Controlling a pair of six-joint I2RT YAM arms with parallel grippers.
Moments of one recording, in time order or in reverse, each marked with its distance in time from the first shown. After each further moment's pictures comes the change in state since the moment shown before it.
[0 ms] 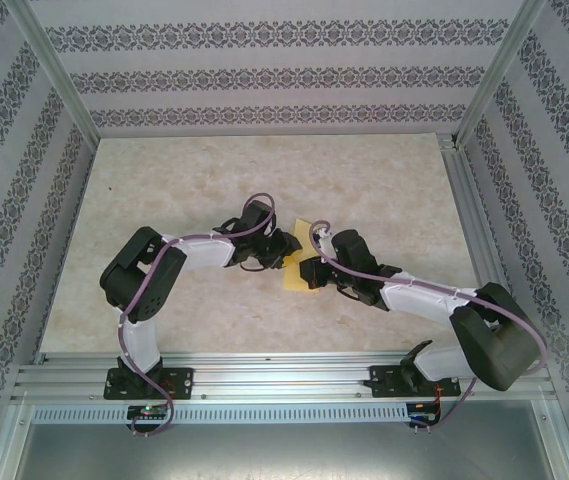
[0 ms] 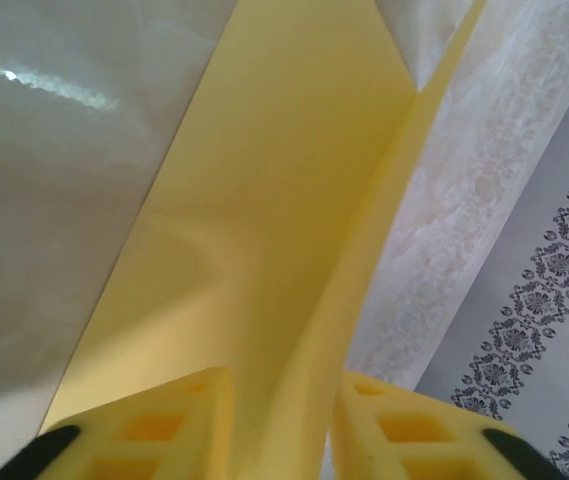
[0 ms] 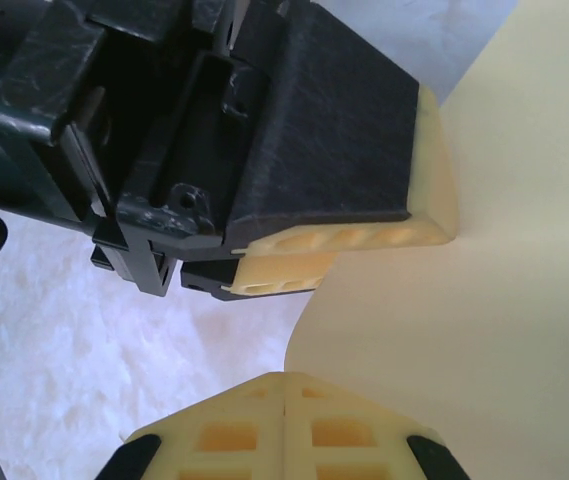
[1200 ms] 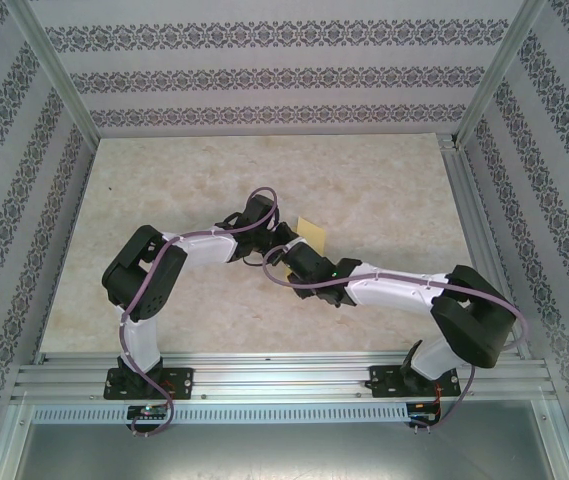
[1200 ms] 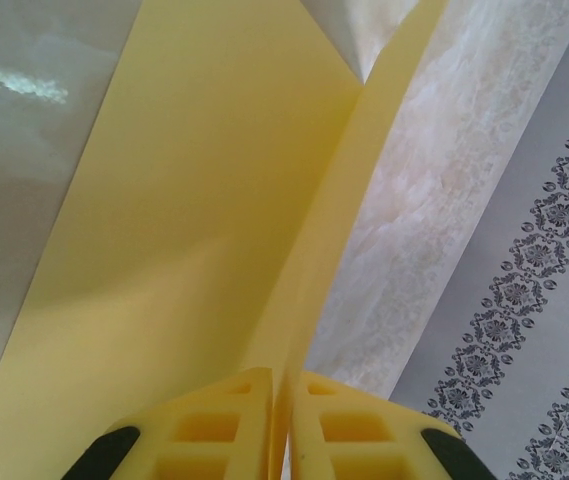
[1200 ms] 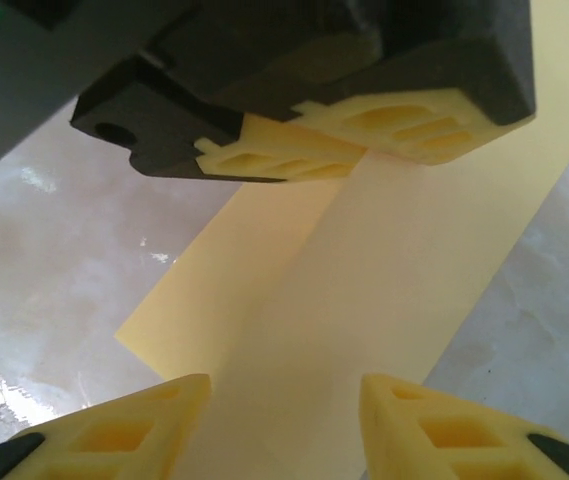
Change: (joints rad) left arm 0.000 0.015 0.056 -0.019 0.016 0.000; right arm 0.280 0.172 0.285 -0.510 0.607 -0.179
